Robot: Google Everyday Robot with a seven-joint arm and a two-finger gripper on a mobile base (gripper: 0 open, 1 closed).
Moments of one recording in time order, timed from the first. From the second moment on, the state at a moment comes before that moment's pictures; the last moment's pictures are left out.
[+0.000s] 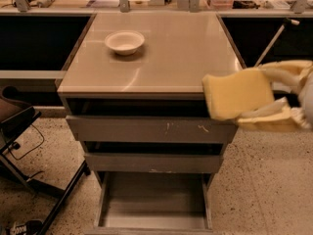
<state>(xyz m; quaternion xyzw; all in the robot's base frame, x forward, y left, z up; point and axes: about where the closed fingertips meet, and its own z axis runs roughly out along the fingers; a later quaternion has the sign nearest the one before) 0.420 -0.181 0.986 -0.48 0.68 0.02 0.56</state>
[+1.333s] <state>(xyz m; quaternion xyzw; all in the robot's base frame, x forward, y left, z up) 0.434 -0.033 0.703 -0.48 0.68 0.19 0.52</state>
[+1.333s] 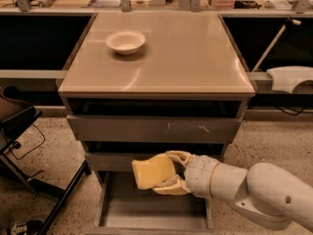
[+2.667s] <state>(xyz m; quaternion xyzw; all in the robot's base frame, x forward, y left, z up) 0.512 -0.099 0.456 -0.43 0.74 0.18 0.49</state>
